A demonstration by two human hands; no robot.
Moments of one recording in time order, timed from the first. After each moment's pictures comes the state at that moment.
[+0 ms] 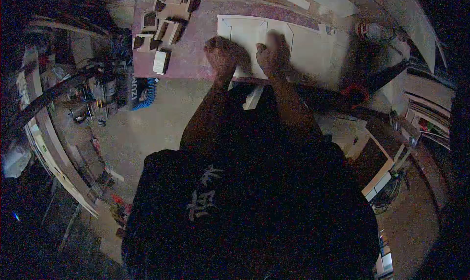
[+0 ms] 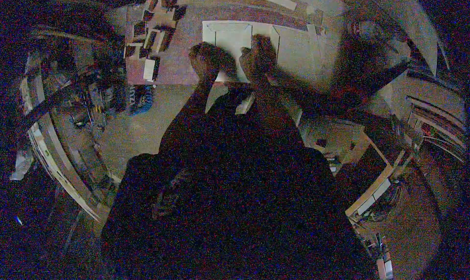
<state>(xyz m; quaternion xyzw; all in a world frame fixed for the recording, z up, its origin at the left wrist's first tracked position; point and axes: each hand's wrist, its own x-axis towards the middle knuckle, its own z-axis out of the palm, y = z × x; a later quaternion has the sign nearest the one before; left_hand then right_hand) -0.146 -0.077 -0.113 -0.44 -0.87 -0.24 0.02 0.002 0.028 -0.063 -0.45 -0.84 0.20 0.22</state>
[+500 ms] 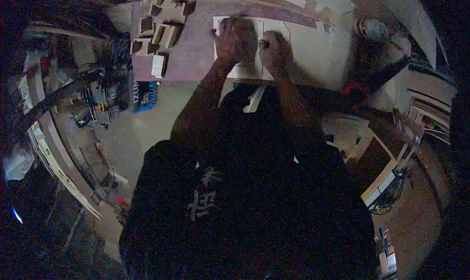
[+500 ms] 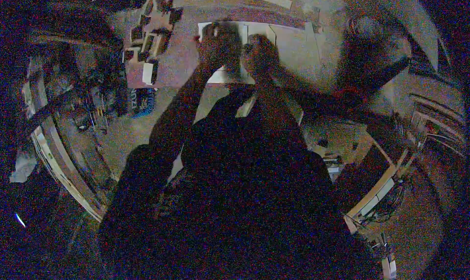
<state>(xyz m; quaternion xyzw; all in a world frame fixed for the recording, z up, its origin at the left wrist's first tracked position) -0.146 -0.024 -0.070 -0.59 -0.80 -0.09 0.01 0.015 0.053 -0.107 -0.48 -0.75 0.38 0.24</state>
